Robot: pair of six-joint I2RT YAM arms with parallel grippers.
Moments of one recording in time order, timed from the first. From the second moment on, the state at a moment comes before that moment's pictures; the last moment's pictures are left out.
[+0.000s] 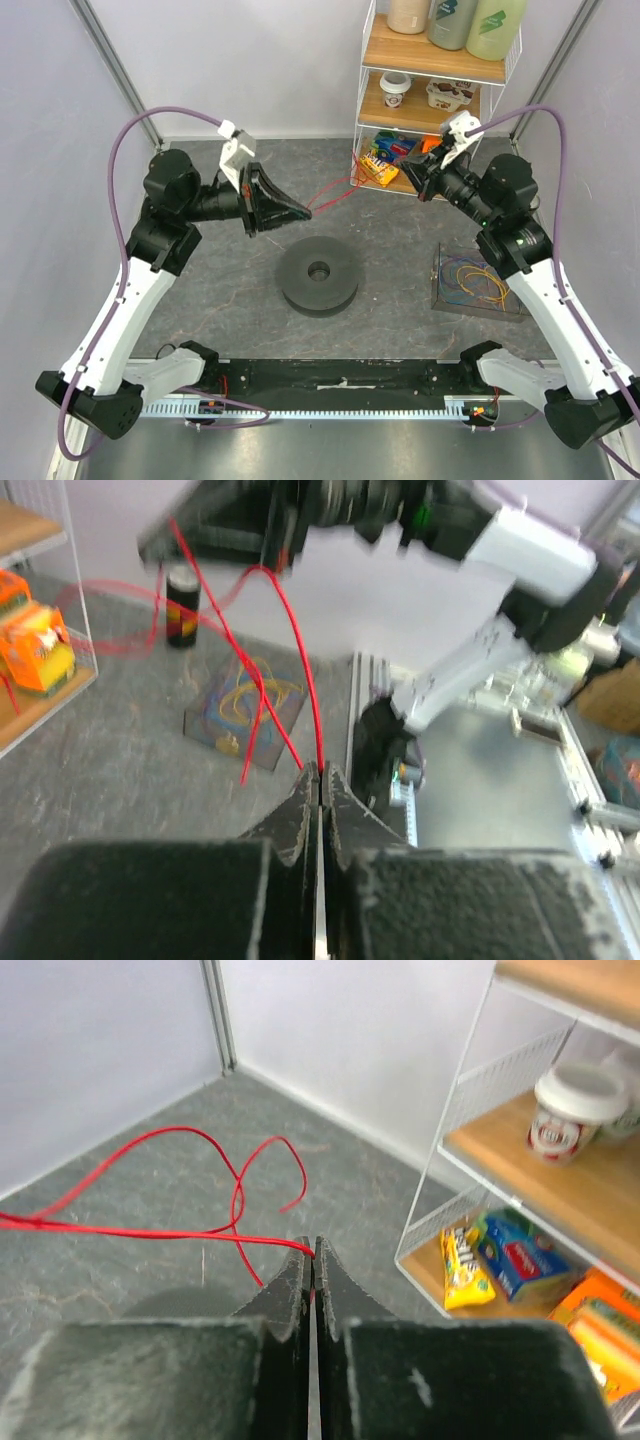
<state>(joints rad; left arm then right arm) -0.41 1.08 1.31 -0.11 1.05 -0.39 0.37 1.04 1.18 -0.15 -0.33 0.00</state>
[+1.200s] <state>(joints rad) -0.60 1.36 1.55 -0.30 0.77 -0.10 0.38 1.02 1.29 -0.05 -0.73 -0.01</state>
